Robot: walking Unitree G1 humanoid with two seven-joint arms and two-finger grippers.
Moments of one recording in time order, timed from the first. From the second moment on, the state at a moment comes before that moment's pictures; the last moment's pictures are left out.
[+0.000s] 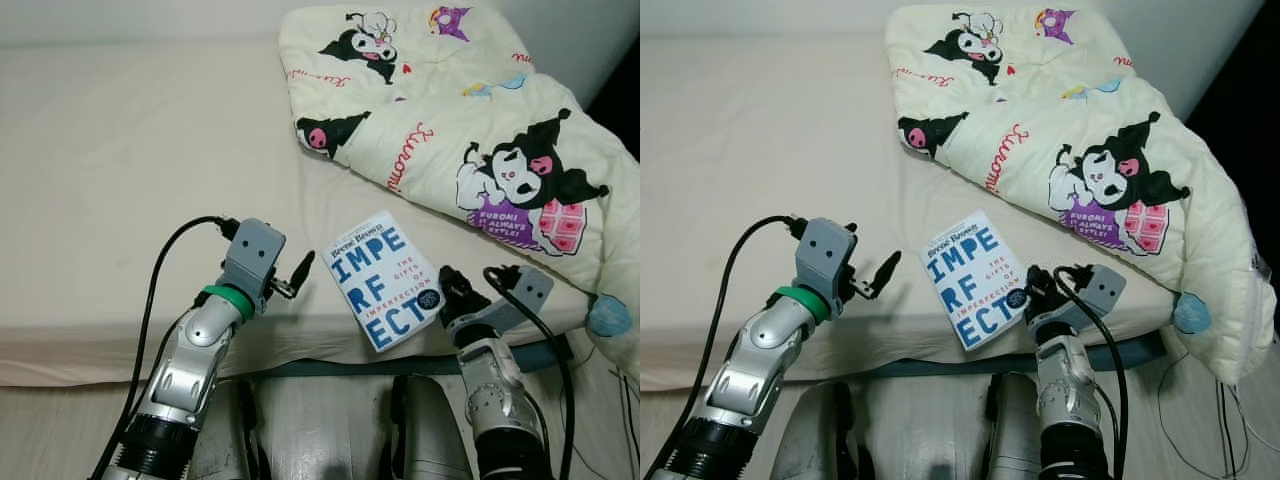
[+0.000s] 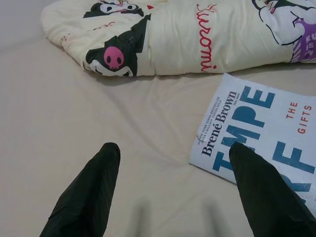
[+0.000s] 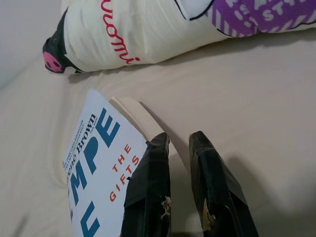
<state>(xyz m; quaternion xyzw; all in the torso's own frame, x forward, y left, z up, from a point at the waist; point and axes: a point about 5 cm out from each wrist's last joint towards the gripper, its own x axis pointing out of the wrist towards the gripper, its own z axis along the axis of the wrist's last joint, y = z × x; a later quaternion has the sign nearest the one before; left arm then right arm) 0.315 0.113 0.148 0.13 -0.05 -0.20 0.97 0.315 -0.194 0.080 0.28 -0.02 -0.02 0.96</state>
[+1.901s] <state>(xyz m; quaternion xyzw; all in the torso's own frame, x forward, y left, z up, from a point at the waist) 0.309 0.104 0.145 0.12 -0.03 -0.22 0.97 0.307 -0.161 0.136 0.14 -0.14 0.07 0.98</state>
